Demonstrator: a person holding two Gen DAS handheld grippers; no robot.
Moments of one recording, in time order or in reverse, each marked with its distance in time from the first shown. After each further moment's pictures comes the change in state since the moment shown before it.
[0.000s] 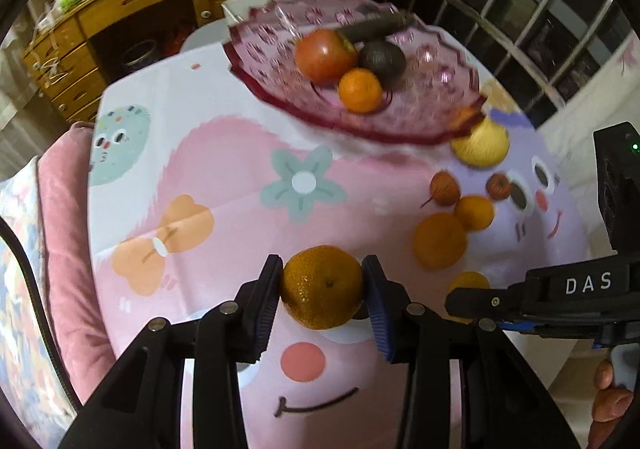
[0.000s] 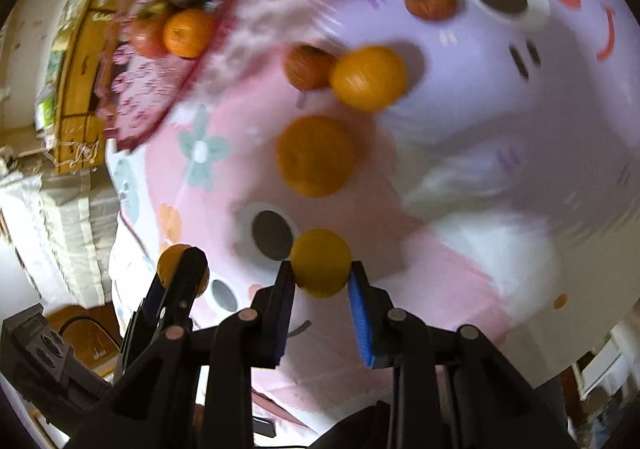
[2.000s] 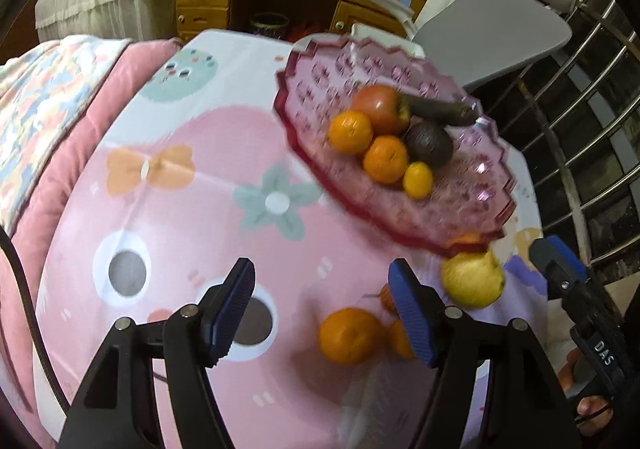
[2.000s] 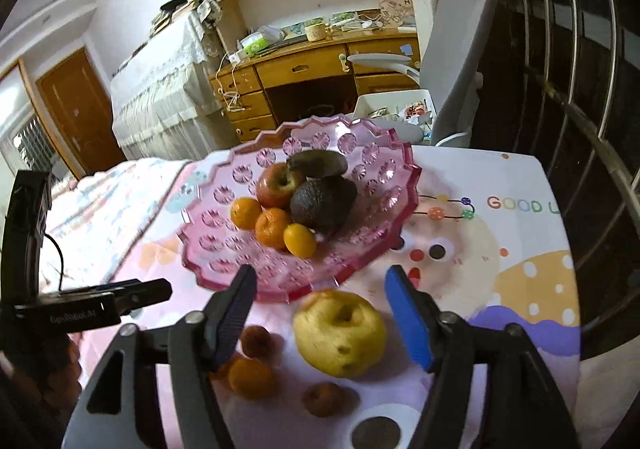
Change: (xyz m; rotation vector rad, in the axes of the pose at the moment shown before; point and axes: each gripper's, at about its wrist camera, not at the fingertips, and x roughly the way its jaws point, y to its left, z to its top) left arm 0.014 -0.054 0.007 -0.600 -0.148 0.144; right arm -0.105 -0.001 0.114 -1.125 -0.517 0.126
